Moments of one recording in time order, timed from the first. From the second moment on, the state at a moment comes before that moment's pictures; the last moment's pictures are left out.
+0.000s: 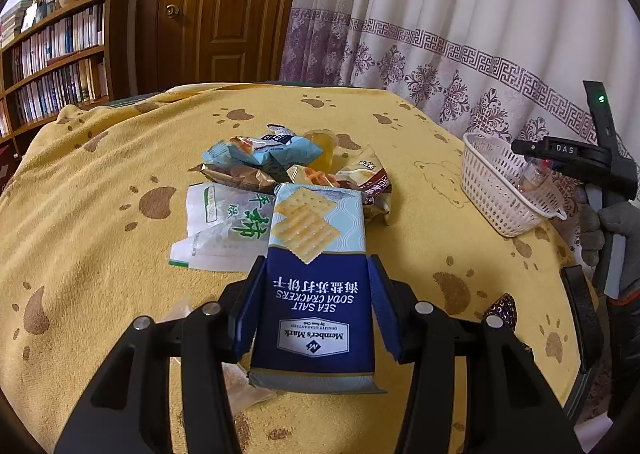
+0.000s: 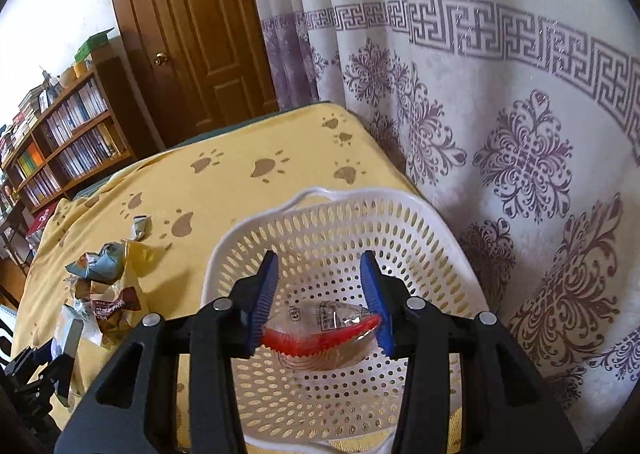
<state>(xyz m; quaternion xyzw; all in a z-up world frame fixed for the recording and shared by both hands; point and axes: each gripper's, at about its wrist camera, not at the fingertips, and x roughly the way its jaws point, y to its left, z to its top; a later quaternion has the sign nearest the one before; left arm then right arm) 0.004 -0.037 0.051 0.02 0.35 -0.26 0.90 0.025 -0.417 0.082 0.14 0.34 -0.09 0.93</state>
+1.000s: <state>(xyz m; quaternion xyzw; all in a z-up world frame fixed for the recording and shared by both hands) 0.014 -0.180 0.092 0.06 0.34 -0.35 0.87 -0.064 -0.438 0.077 0.18 0.27 -0.07 0.94</state>
